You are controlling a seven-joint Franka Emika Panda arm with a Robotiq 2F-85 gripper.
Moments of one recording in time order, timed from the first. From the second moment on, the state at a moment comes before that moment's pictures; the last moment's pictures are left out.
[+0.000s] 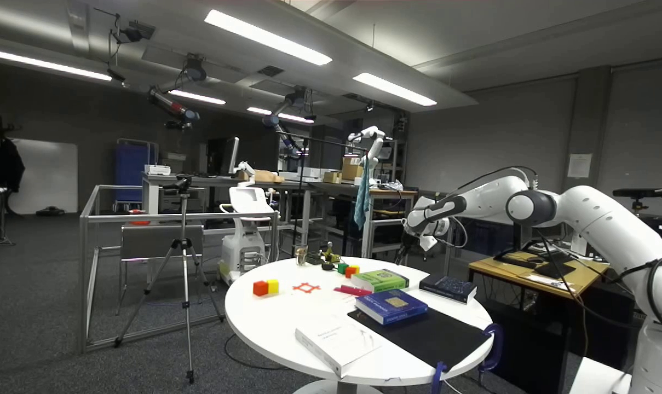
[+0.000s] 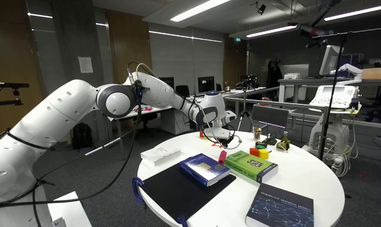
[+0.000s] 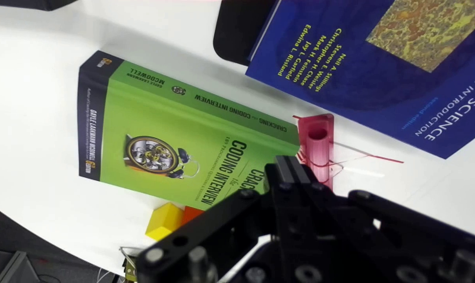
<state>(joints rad) -0.25 0.88 0.03 -1.20 0.12 2.44 -0.57</state>
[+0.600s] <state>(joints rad) -0.12 0.88 -0.05 -1.35 -0.04 2.68 -0.28</state>
